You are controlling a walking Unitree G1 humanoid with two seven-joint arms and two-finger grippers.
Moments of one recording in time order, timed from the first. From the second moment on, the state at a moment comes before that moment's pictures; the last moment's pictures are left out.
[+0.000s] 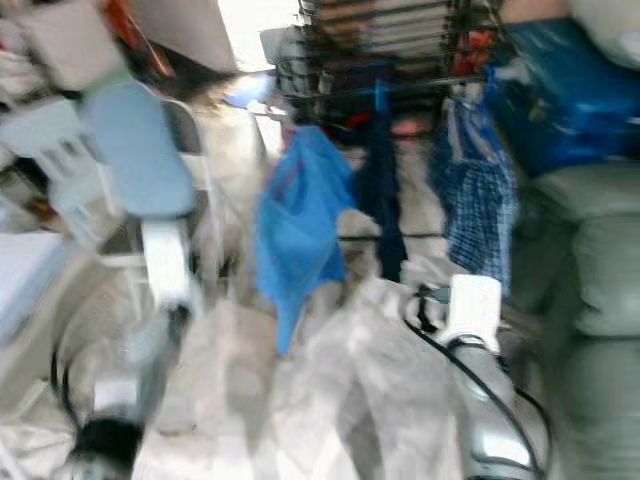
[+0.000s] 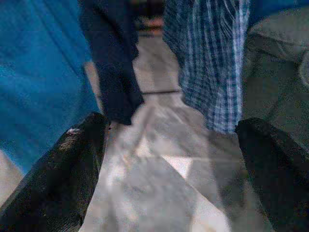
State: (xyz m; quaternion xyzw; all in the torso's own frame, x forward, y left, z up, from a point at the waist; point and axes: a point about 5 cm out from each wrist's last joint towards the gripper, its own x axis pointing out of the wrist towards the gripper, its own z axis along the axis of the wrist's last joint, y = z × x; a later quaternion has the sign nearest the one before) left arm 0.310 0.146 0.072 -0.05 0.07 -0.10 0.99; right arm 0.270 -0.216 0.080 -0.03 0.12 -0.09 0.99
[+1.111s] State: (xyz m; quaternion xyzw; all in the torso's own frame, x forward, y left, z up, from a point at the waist) left arm 0.269 0.153 0.082 -0.05 0.00 0.01 1.00; right arm 0.293 -0.221 0.118 -0.16 0.10 -0.02 0.98
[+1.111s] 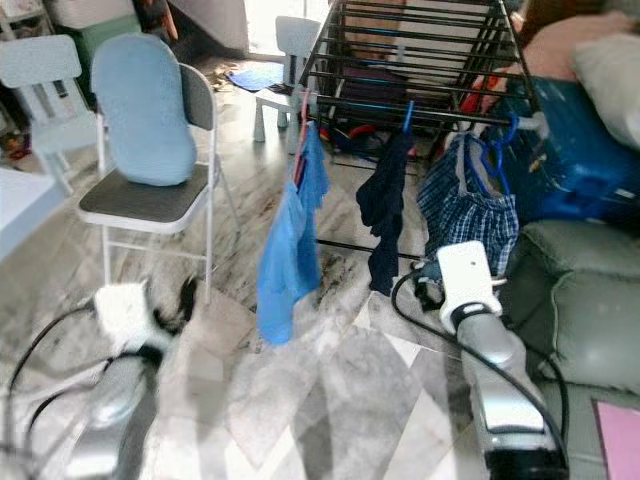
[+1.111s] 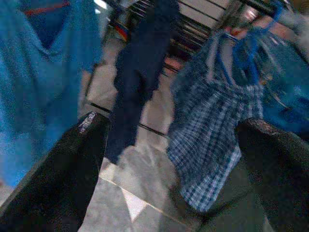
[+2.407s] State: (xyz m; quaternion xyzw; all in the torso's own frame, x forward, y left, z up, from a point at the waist) left arm 0.285 0.161 0.095 -0.05 0.02 -0.06 1.00; right arm 0.265 -0.214 0.110 -0.04 0.11 -0.11 0.99
